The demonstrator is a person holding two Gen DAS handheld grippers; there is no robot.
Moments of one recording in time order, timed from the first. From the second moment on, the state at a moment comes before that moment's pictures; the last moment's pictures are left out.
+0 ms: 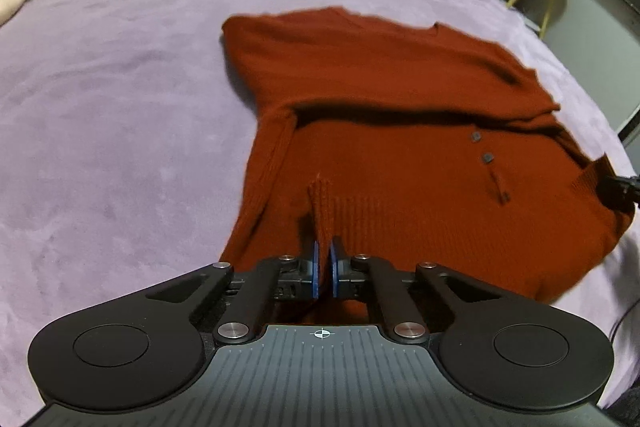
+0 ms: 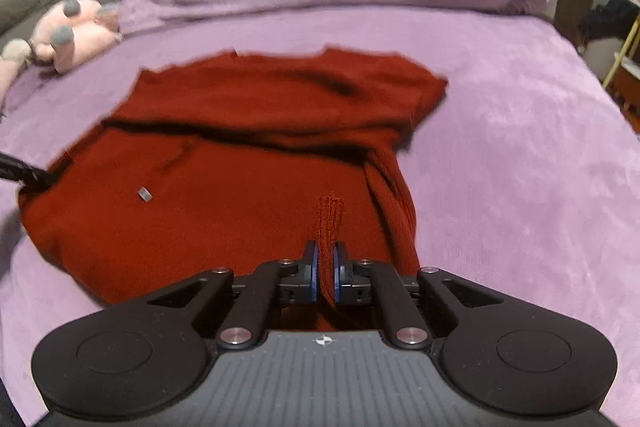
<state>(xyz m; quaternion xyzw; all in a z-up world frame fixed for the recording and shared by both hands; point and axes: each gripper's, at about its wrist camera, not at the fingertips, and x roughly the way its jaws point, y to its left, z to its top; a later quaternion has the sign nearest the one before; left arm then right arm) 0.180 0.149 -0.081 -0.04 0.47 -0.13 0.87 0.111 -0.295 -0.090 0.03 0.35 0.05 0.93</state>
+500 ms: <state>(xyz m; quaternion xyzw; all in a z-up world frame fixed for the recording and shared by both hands) 0.288 0.167 -0.064 -0.14 0.40 -0.04 0.90 0.225 -0.336 -0.088 0.11 0.30 -0.05 0.95</state>
